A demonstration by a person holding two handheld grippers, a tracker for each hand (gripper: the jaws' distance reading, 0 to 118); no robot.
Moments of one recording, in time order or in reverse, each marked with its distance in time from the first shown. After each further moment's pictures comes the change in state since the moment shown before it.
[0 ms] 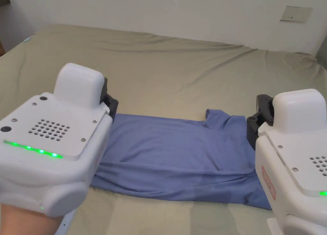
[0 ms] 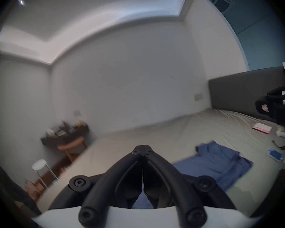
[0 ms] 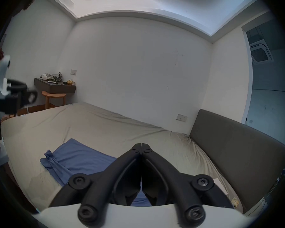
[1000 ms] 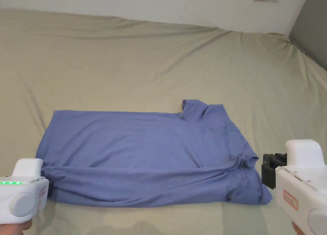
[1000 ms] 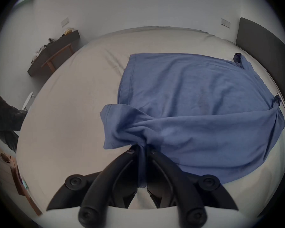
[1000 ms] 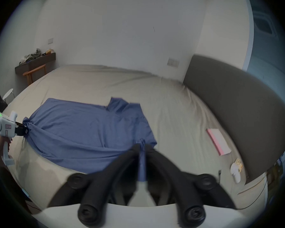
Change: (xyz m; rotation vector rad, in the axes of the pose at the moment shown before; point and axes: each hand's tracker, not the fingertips) left arm -0.062 -0.217 -0.161 -0.717 0.098 0.122; right arm 0.081 -0.131 -0.090 -0.556 -0.034 -0.157
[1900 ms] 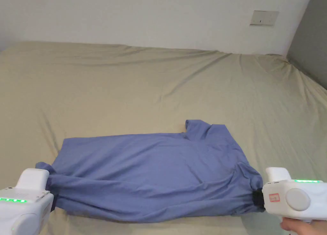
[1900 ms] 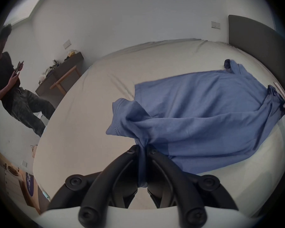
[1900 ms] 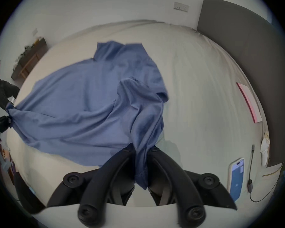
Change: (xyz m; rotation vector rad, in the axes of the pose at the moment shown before) left arm -0.005 0.012 0.073 0.116 0.046 -0.099; right arm 0.039 -0.024 -0.090 -0.329 0.159 -0.081
